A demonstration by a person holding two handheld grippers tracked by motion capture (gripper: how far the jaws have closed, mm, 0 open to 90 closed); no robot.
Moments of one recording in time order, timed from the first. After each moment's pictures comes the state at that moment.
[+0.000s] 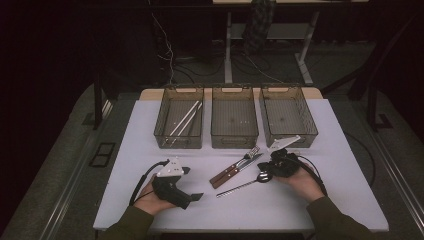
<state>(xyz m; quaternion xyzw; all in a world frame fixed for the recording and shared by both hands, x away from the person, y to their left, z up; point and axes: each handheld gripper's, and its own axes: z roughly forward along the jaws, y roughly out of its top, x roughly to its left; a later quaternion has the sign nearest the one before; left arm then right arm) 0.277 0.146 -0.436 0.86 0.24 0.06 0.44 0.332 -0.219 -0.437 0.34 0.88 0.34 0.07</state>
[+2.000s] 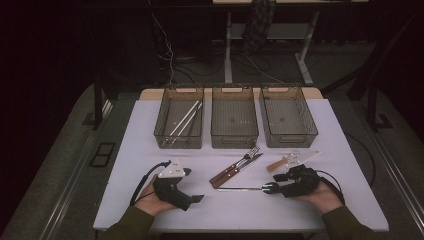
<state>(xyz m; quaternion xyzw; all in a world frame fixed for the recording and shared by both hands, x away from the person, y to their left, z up) 0.276 0.144 -0.437 0.87 0.23 0.05 0.44 0.288 -0.258 -0.440 0.32 0.88 0.36 0.02</state>
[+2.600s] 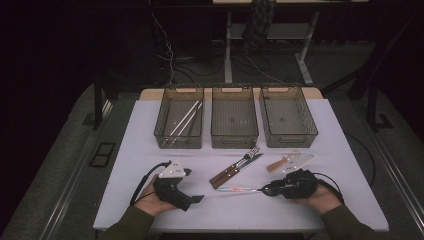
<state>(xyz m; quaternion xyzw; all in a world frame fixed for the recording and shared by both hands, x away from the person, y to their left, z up) 0.275 0.143 -0.437 0.87 0.23 0.05 0.44 0.281 -0.254 -0.442 0.27 0.90 0.34 0.02</state>
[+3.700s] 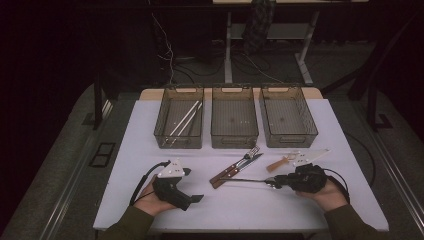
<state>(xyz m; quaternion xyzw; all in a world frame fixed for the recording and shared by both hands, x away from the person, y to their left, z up) 0.276 0.145 -0.436 0.87 0.23 0.05 0.44 0.285 -0.272 -0.422 0.30 0.87 0.39 0.04</state>
